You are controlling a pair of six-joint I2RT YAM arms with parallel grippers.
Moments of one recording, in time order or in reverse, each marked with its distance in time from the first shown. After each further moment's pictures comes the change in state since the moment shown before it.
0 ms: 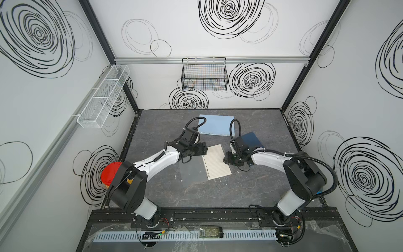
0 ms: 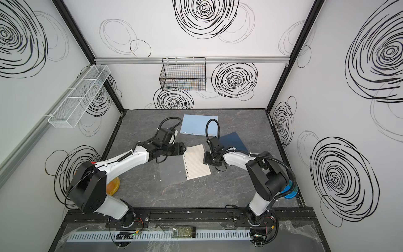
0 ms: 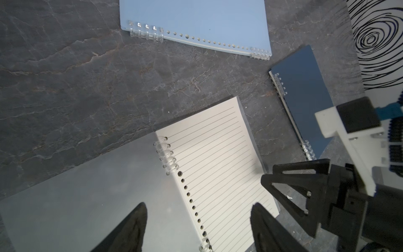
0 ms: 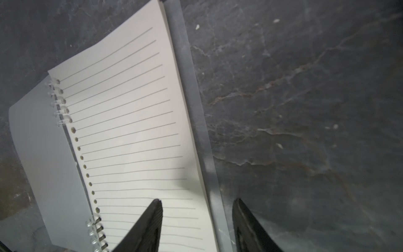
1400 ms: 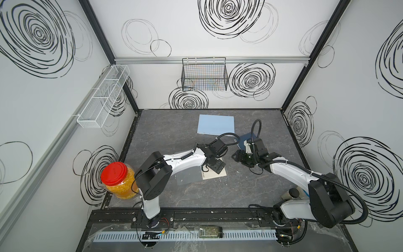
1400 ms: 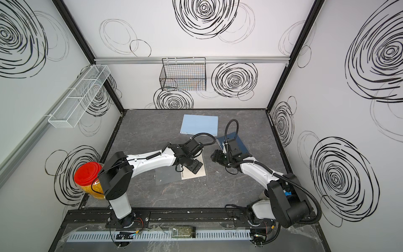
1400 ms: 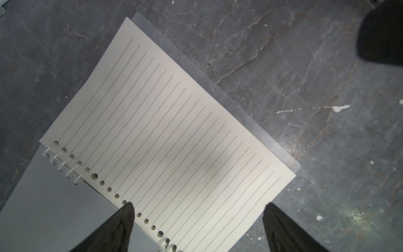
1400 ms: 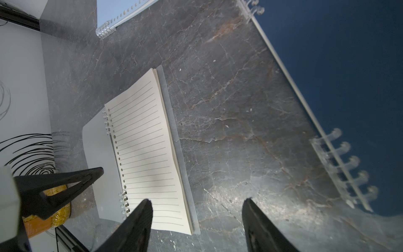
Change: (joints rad) left arm -0.354 0.281 0.257 -0.306 -0.238 0.330; right arm -0.177 -0.330 -0.217 0.074 -0.107 0.081
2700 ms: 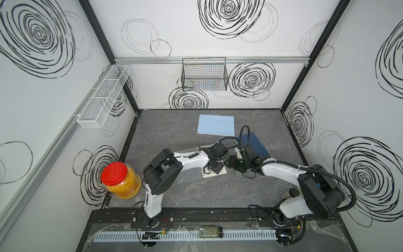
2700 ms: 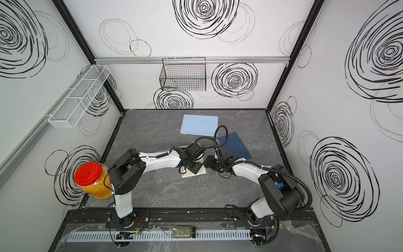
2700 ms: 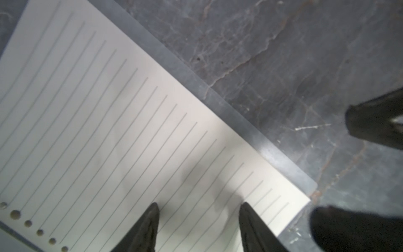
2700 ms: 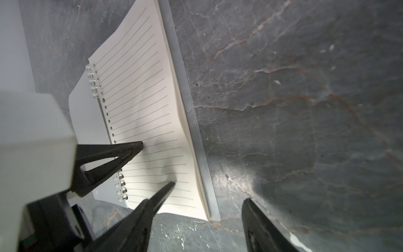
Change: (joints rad) left arm 0.031 0.093 -0.083 0.186 0.045 -0.012; right arm 0.150 0.108 -0.015 0.084 0.006 0.084
